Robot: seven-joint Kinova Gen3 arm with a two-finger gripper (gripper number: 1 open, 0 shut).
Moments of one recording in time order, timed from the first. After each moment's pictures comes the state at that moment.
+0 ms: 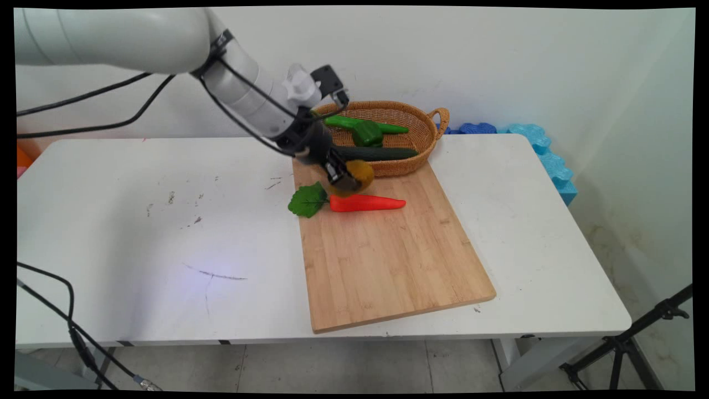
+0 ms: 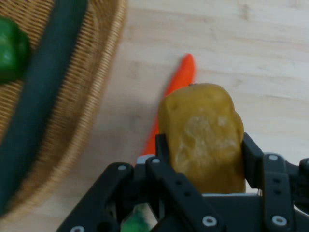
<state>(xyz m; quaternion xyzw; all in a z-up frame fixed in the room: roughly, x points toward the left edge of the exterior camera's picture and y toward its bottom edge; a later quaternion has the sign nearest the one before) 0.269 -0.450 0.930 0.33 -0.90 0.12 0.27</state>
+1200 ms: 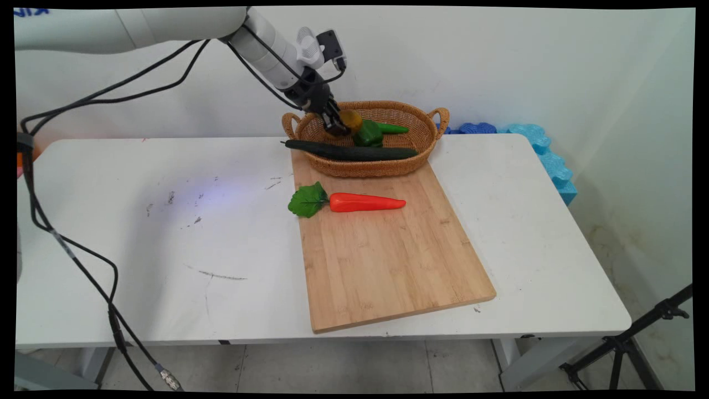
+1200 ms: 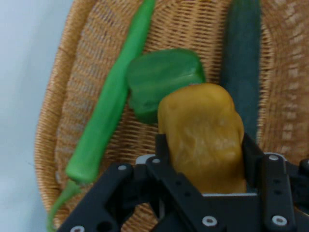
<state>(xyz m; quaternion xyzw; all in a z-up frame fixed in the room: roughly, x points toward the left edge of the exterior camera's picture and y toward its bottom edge) 0.324 -0.588 0.918 0.27 -0.91 0.22 0.22</state>
